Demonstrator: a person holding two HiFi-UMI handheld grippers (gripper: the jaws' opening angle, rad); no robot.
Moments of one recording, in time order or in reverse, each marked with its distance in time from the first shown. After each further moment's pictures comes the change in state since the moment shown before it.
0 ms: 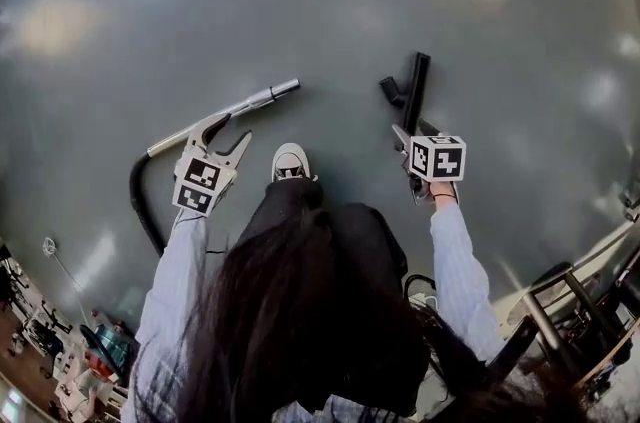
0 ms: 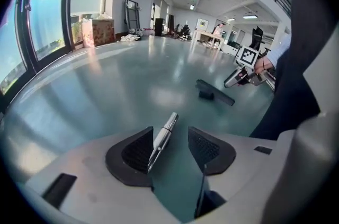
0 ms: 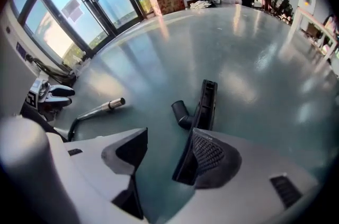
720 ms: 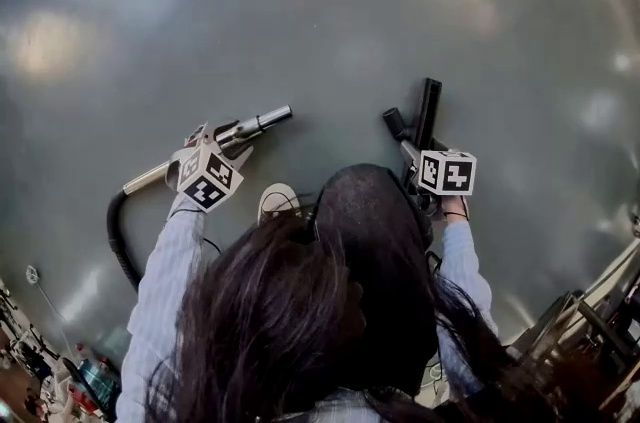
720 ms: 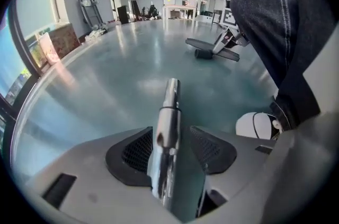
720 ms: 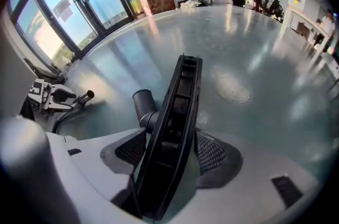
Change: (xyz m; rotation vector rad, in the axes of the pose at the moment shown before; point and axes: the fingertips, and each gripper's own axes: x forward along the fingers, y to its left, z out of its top) left arm 0.127 0.025 -0.058 0.364 0.180 -0.054; right arm 0.084 -0.063 -0.011 0.035 -0.046 -0.073
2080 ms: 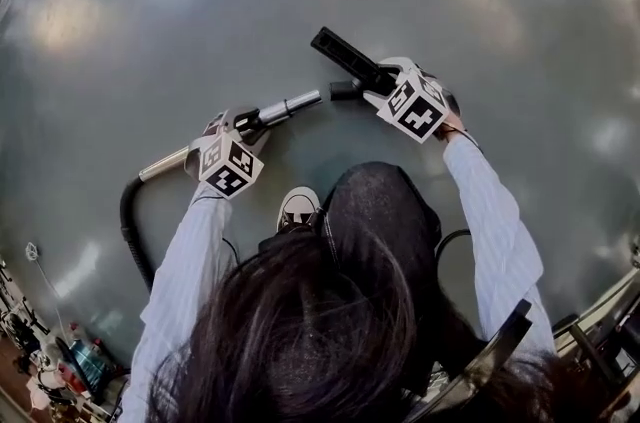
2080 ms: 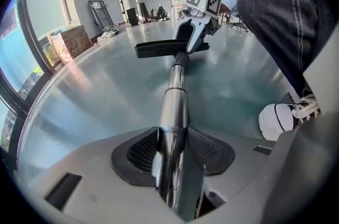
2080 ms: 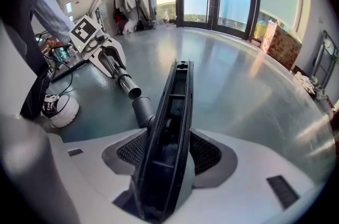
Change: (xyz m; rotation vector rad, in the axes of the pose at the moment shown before) left arm 0.011 0.040 -0.027 -0.053 -0.011 0.101; right arm 0.077 0.184 0.150 -1.111 -0.039 0.283
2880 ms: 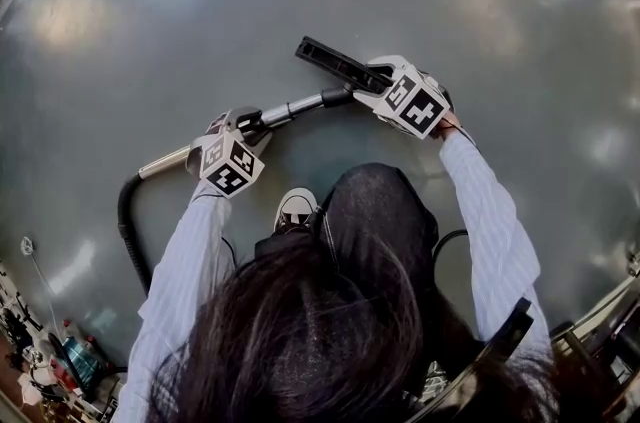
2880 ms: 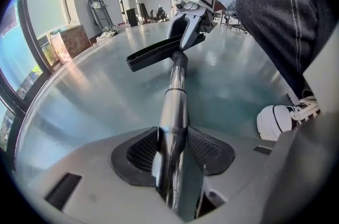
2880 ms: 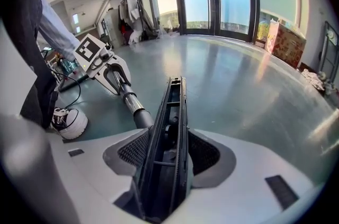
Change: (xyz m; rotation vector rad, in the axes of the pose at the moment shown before) left arm -0.004 -0.005 0.006 -0.001 -0.010 -0.014; right arm -0.016 0.007 0.038 0.013 -0.102 0.087
